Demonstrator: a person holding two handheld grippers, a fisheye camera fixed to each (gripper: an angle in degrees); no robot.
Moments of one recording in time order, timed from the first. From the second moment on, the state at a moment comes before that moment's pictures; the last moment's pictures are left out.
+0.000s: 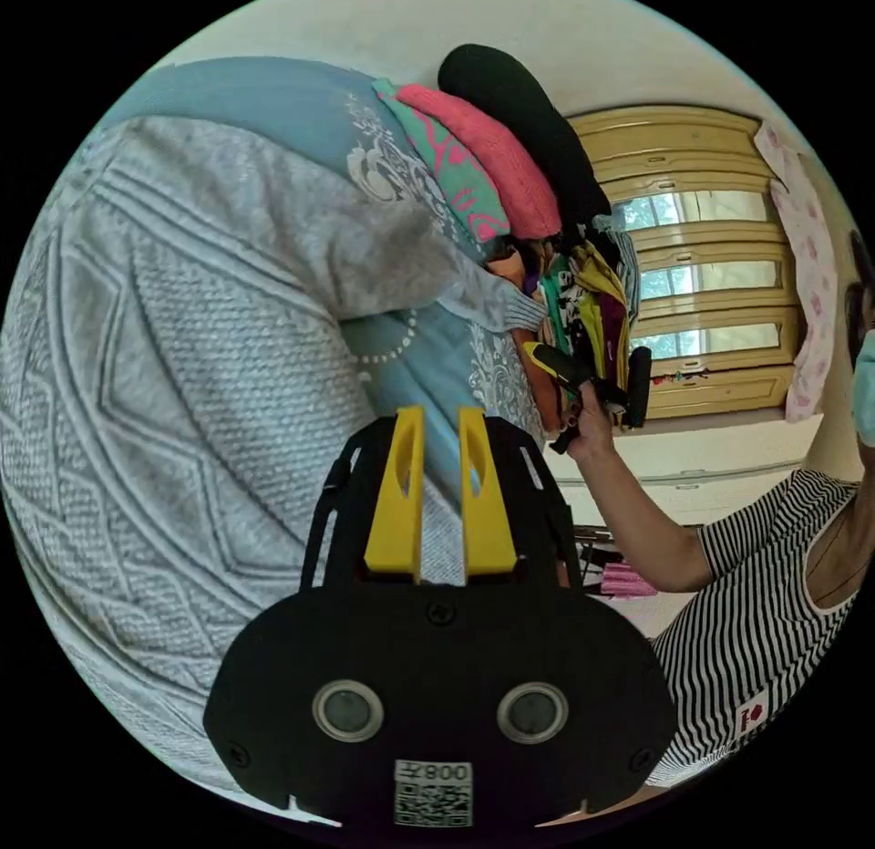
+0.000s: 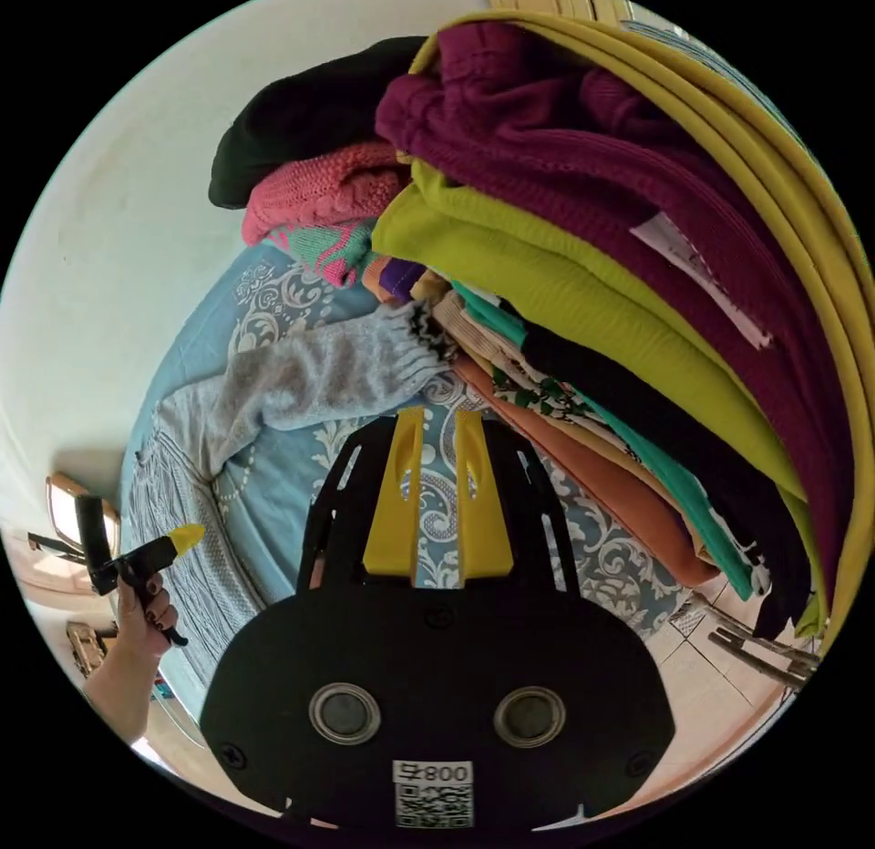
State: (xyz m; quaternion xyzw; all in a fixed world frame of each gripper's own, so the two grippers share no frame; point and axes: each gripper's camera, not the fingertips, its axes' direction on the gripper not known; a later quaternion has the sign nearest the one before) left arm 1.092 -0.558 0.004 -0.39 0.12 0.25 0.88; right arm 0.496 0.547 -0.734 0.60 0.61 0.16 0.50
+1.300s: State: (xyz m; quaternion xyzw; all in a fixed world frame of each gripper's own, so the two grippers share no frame) left arm 1.297 -0.458 0.115 -0.39 0.22 0.33 0.83; right arm 0.440 0.628 -0.755 0.65 0.51 -0.02 0.57
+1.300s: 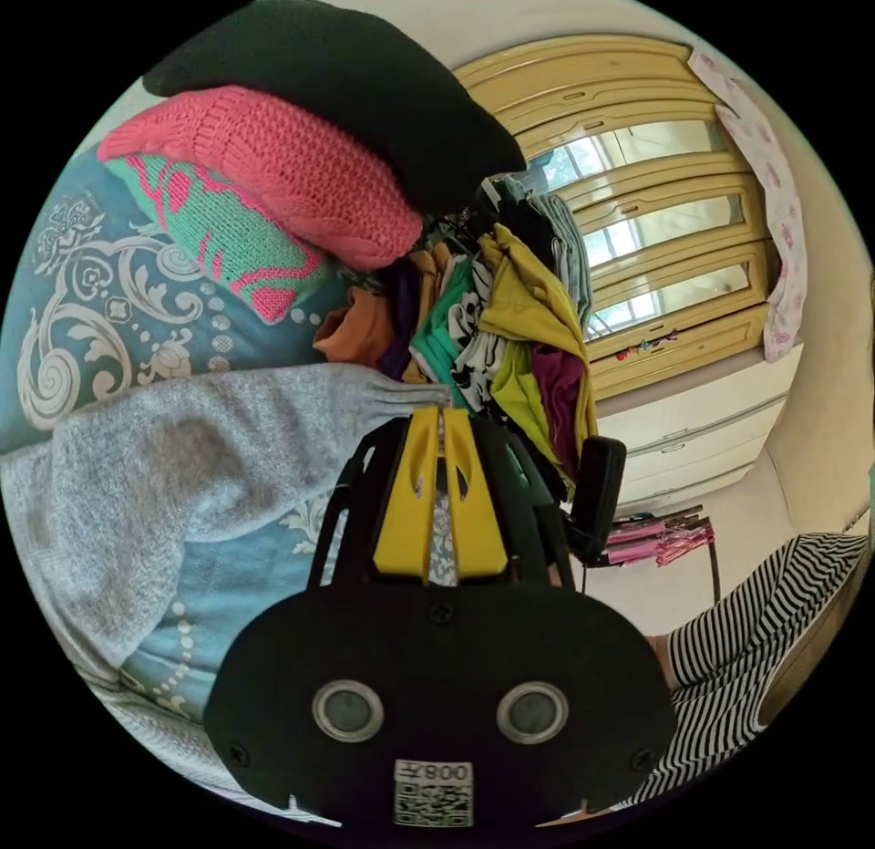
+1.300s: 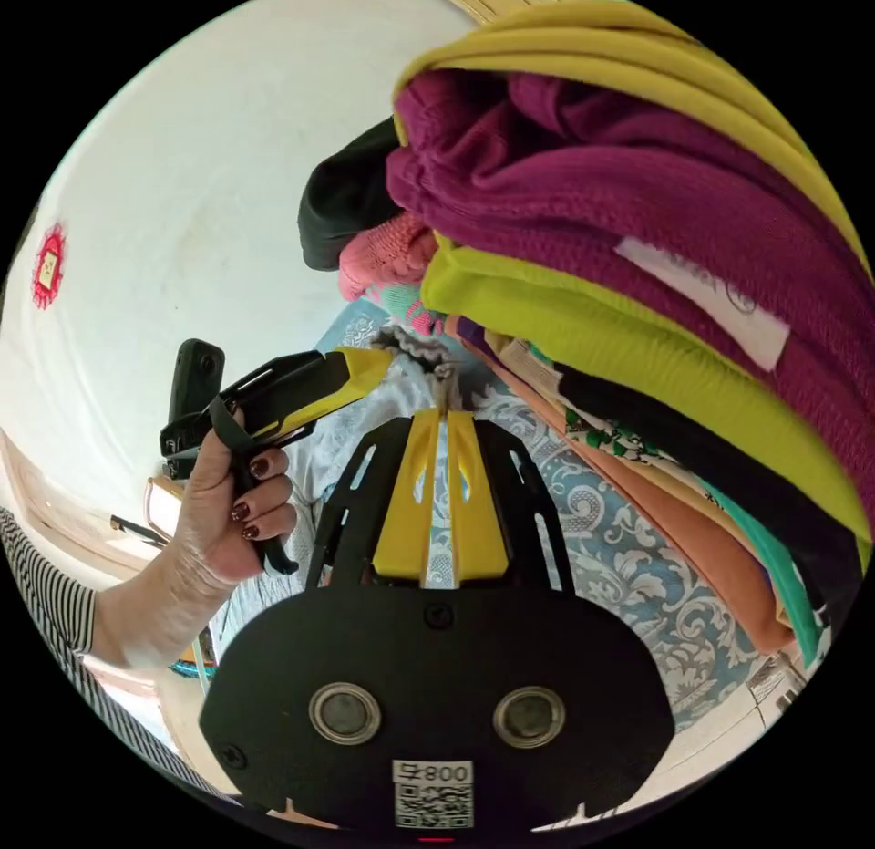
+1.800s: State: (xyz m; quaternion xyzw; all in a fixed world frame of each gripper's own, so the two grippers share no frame) left arm 1.171 -0.604 -0.094 -0.23 0.24 0.27 0.91; right arm 0.275 0.280 -0.644 0.46 0.55 -0.23 0.66
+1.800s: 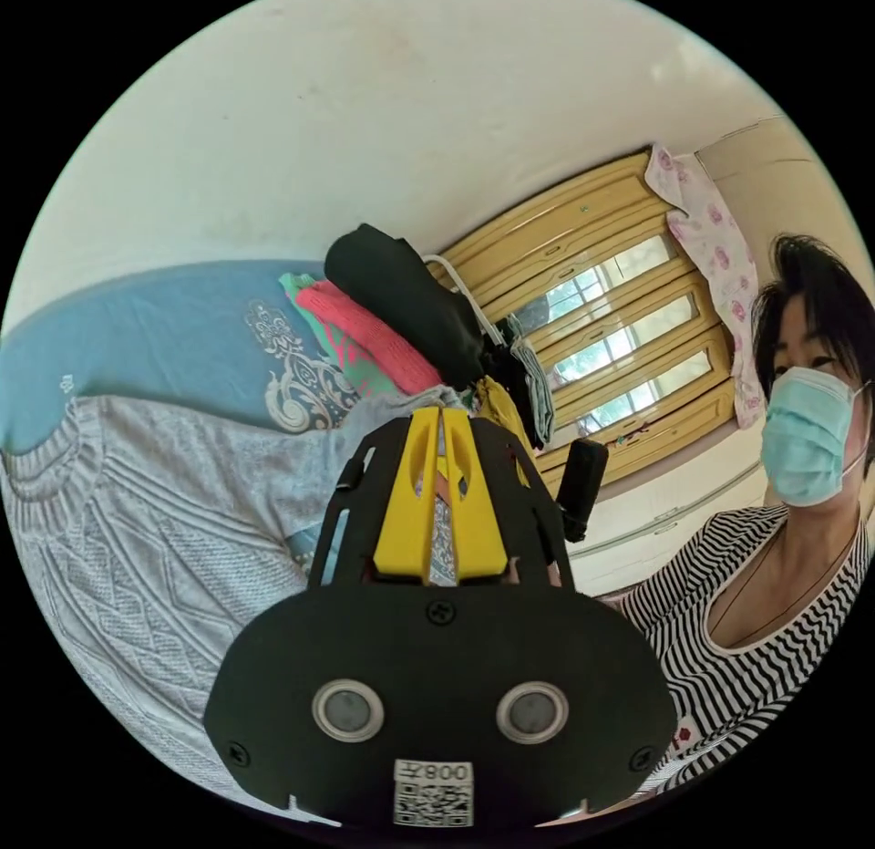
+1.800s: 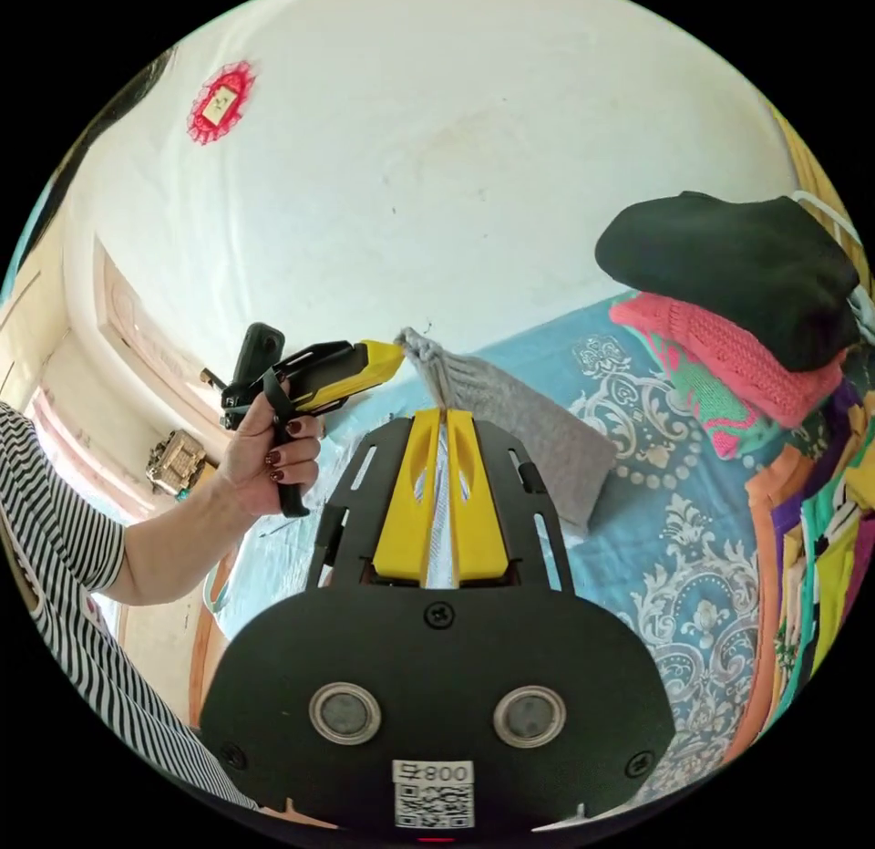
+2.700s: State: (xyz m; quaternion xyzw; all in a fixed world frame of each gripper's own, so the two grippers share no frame) left arm 0.803 -0.662 -0.313 -0.12 0.07 0.06 0.99; right arm 0.330 -0.346 -0.368 0.09 0.54 -0.24 0.80
